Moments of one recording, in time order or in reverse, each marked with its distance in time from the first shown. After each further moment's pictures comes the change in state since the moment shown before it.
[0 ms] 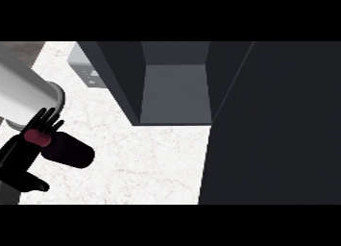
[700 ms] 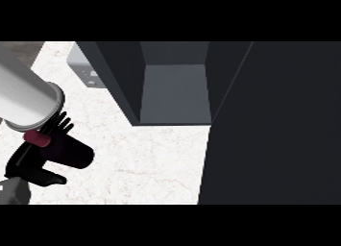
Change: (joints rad) left arm -0.062 0.013 -0.067 0.211 -0.123 0.078 -0.160; right arm -0.018 0.002 -0.014 0.000 -0.002 -0.001 0.013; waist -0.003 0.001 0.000
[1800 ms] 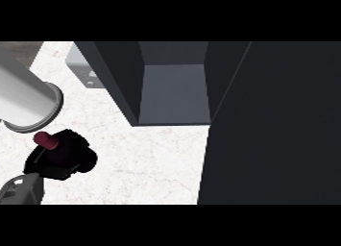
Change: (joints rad) left arm -0.076 -0.009 -0.098 0.177 -0.026 -0.006 -0.116; right arm 0.022 0.002 0.023 0.004 0.003 0.010 -0.026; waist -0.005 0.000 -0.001
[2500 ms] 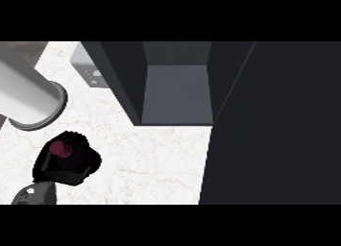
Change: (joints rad) left arm 0.115 -0.108 0.002 -0.214 -0.012 0.351 -0.132; right arm -0.011 -0.006 -0.007 0.001 0.005 -0.019 0.021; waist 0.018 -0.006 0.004
